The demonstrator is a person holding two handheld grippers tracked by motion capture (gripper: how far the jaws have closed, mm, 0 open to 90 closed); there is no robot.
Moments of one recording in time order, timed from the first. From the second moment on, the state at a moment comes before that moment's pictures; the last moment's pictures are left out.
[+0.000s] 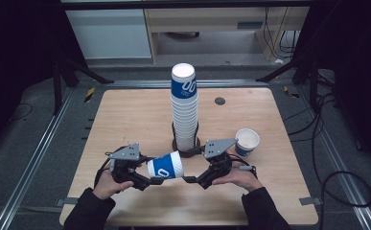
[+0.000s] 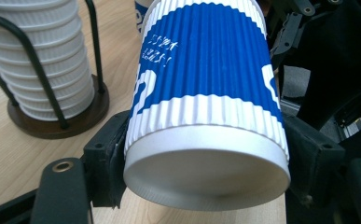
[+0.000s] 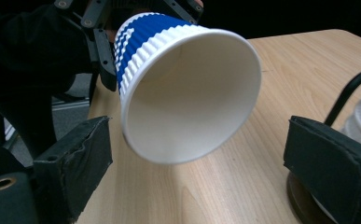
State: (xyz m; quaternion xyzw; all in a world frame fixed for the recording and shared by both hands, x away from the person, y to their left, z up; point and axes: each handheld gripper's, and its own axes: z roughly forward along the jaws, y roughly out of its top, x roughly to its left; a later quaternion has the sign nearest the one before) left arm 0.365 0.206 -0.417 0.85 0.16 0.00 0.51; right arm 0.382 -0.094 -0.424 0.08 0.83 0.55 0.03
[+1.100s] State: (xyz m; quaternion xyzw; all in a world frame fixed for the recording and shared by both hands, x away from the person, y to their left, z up) left arm 0.358 0.188 -0.423 0.86 0.12 -0.03 0.49; right arm 0.378 -0.083 -0.431 0.05 0.83 0.56 -0.04
